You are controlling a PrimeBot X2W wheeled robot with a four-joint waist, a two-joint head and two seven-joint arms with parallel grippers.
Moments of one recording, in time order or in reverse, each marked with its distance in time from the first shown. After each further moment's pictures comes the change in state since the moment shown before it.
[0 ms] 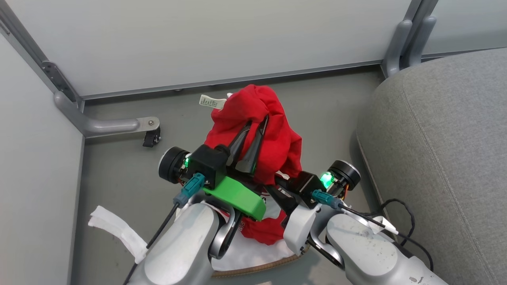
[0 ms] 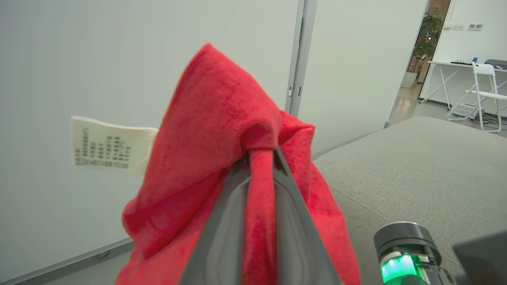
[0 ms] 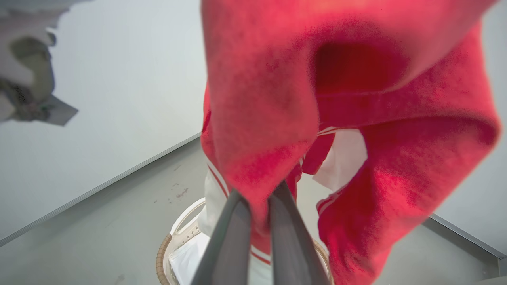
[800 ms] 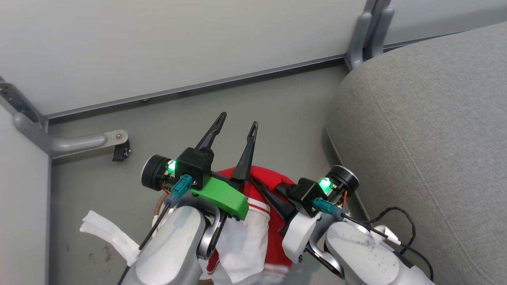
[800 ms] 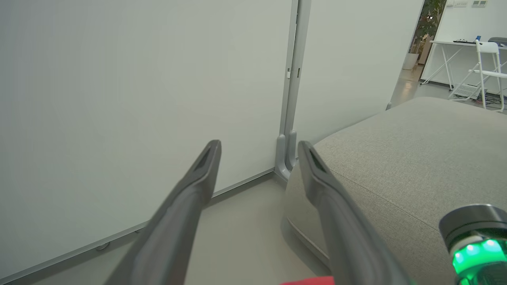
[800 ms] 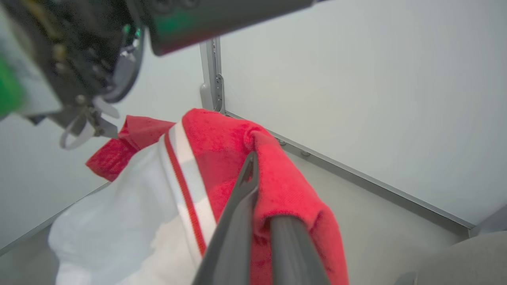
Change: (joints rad) left arm 0.018 0.000 0.076 0.074 0.061 0.012 -0.002; right arm 0.048 0.000 -0.019 -0.075 -0.016 0.000 0.000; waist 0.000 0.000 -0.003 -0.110
